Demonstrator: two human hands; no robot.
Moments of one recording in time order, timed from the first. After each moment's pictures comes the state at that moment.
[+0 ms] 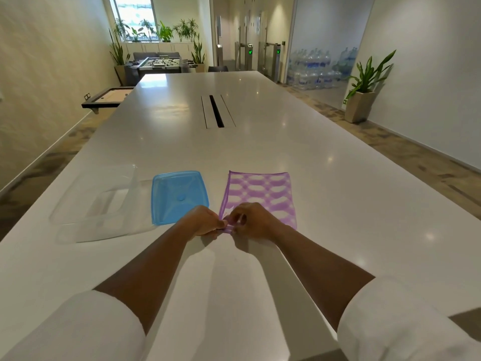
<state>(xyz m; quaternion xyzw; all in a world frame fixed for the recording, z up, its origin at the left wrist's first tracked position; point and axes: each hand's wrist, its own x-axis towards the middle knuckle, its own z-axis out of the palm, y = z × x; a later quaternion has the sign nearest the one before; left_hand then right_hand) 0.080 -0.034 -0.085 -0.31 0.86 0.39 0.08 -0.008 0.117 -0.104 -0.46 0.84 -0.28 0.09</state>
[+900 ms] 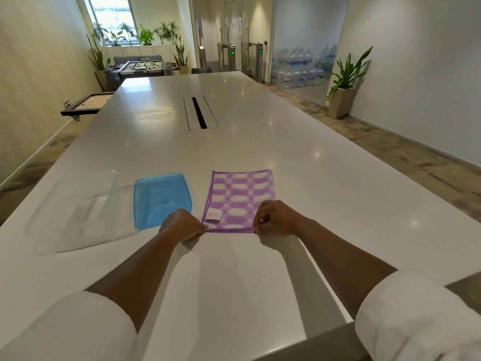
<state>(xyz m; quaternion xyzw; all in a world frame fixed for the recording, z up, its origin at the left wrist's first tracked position) 0.077 -0.036 -0.102 -0.36 0.90 0.24 0.04 -0.042 0.203 -0.098 -0.41 0.87 -0.24 0.11</state>
